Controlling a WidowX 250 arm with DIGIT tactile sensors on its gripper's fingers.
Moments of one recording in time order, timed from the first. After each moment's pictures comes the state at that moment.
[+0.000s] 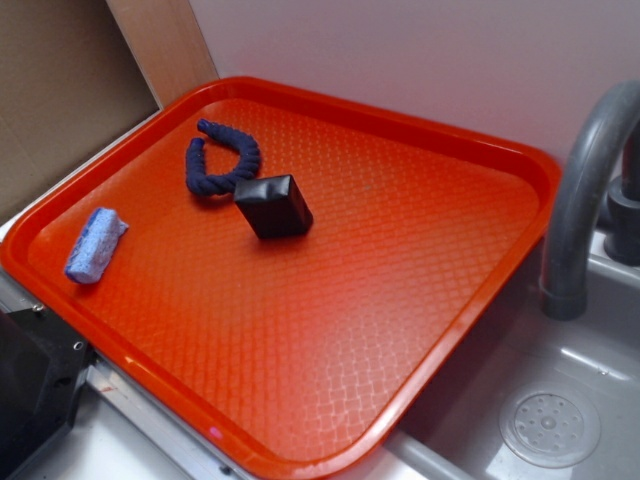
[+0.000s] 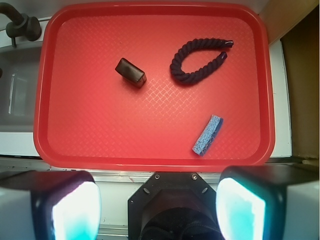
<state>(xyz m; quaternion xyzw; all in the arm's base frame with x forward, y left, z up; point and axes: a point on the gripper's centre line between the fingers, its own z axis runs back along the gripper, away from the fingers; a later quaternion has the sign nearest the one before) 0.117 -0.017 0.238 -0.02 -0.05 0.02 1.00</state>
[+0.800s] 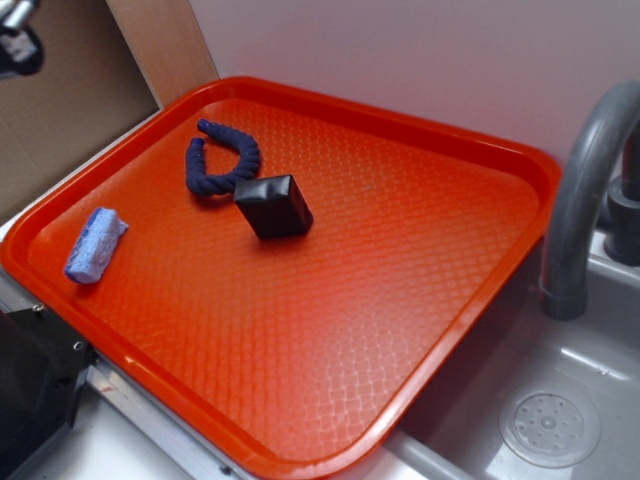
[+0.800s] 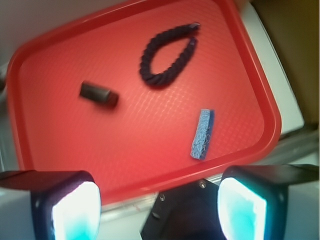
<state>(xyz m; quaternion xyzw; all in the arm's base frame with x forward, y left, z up) 0.138 0.027 0.194 -0.04 -0.04 0.25 0.97</state>
